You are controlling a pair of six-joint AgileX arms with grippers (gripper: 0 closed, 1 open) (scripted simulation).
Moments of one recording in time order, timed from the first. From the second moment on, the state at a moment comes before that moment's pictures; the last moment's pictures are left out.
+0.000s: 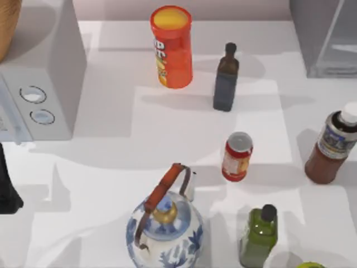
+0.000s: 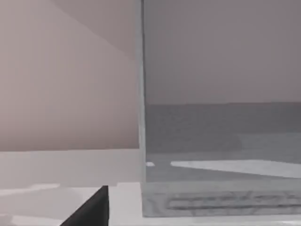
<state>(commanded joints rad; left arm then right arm) 0.00 0.00 0.00 0.00 0.00 0.00 0.19 0.55 0.08 0.48 0.22 0.03</state>
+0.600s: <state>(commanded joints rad) 0.00 0.00 0.00 0.00 0.00 0.00 0.00 0.00 0.00 0.00 0.00 0.00</state>
